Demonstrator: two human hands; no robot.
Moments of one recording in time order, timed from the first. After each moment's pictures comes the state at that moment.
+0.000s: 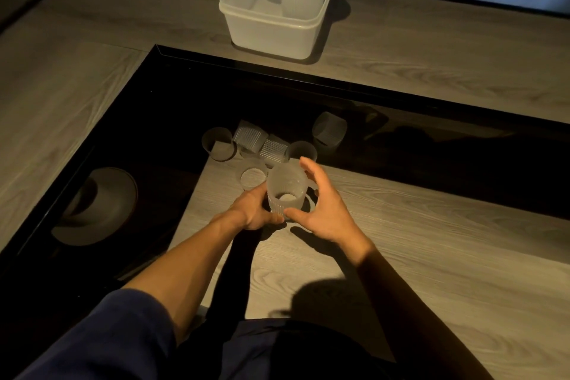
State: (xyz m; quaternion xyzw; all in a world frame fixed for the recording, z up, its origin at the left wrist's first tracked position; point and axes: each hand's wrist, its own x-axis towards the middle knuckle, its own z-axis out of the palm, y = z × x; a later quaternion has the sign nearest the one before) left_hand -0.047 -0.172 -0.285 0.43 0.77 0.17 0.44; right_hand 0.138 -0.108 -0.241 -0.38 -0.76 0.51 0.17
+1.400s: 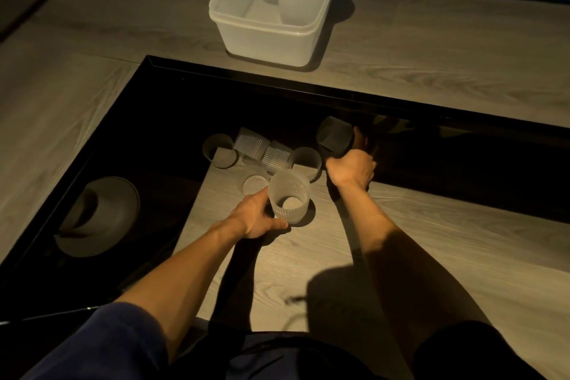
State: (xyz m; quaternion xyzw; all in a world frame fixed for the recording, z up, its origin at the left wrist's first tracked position) left_hand -0.054 -0.163 -0.280 0.44 0.76 0.17 0.44; right_hand 0.096 0.002 -0.261 -0.71 -0.59 0.34 0.16
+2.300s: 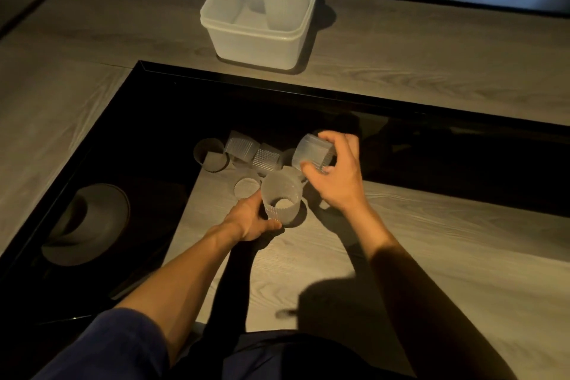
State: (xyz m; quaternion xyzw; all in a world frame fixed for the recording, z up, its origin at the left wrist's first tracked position) left_hand -0.040 -0.168 -0.274 0.44 0.78 0.17 0.42; right_hand 0.132 -0.050 -0.220 -0.44 -0.73 0.40 0.34
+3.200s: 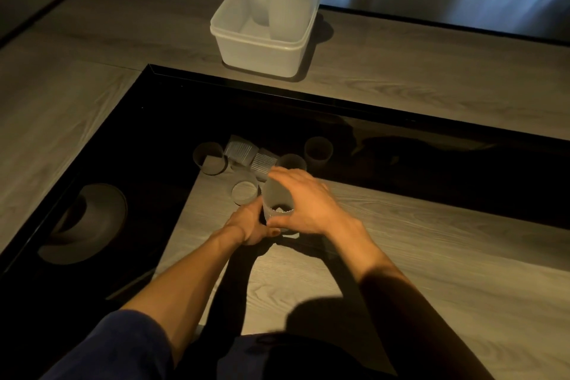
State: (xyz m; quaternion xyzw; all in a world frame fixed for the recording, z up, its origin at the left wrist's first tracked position) left_hand -0.031 -0.173 -0.271 0.46 0.77 0.15 0.41; right_hand 0.115 -0.088 -0.205 -0.31 -0.92 0.25 0.01
